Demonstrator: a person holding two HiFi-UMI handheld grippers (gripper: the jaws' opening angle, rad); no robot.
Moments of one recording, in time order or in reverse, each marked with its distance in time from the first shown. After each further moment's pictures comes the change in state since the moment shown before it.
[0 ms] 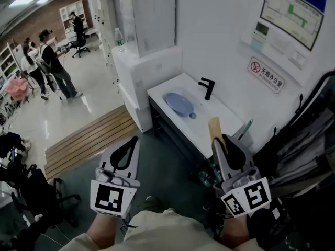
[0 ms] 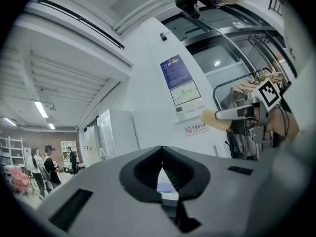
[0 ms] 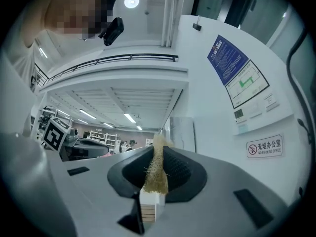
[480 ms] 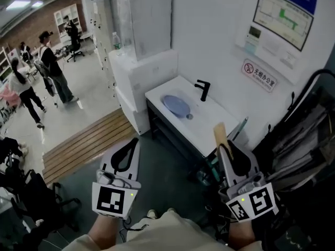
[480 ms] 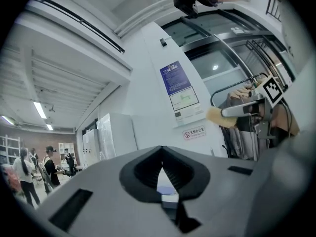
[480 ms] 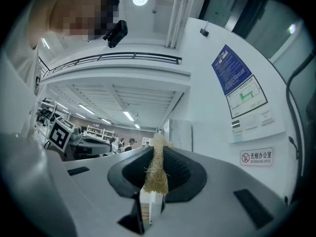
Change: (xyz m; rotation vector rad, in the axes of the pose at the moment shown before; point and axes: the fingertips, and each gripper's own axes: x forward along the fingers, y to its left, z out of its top) left arm -0.029 0.007 0.019 -0.002 -0.044 -0.025; right arm -0.034 0.030 0.030 -0.062 0.011 -0.042
